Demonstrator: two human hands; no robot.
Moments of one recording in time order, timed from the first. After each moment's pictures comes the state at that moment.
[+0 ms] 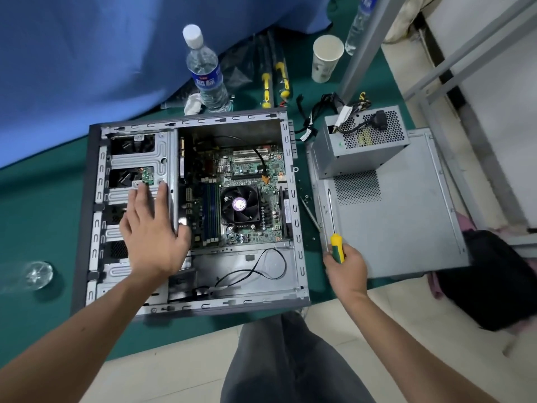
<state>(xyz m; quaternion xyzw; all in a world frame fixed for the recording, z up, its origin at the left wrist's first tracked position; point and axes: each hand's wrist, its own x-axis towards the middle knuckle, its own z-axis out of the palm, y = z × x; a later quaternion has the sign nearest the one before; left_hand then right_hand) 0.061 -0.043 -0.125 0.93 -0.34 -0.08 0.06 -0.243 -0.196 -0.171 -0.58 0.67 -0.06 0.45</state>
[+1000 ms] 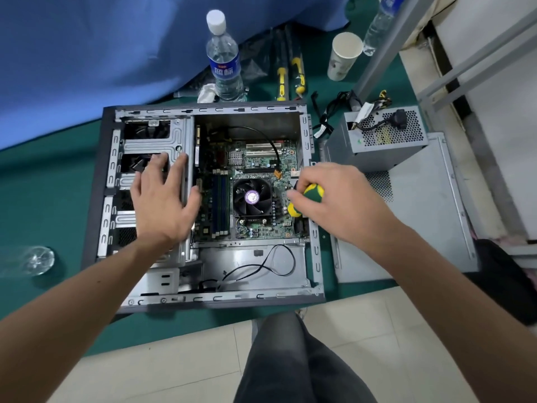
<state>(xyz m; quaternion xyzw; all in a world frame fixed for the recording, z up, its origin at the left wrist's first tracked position) 0.092 -0.062 -0.124 0.91 -0.40 -0.04 0.11 -0.137 -0.242 -0.010 -0.90 0.31 -0.01 0.31</state>
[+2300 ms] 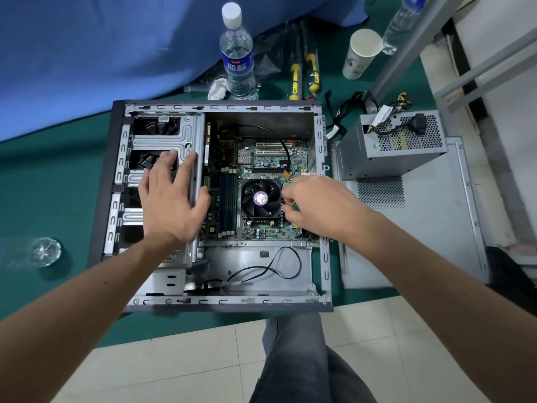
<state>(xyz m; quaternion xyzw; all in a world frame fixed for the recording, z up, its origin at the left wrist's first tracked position) 0.089 -0.063 -0.122 0.91 -0.39 -0.05 0.12 -0.097 -0.249 -0.045 -0.95 0.16 0.17 0.19</state>
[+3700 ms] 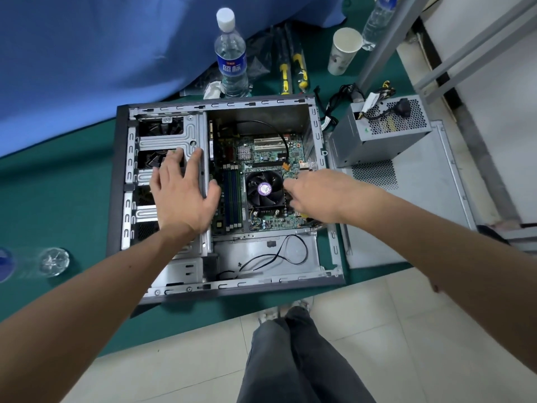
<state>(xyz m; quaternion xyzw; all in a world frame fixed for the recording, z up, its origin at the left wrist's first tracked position) 0.091 -0.062 -0.124 0.91 -0.39 -0.06 0.12 -0.094 -0.228 -0.028 -0.93 0.17 0.30 0.14</state>
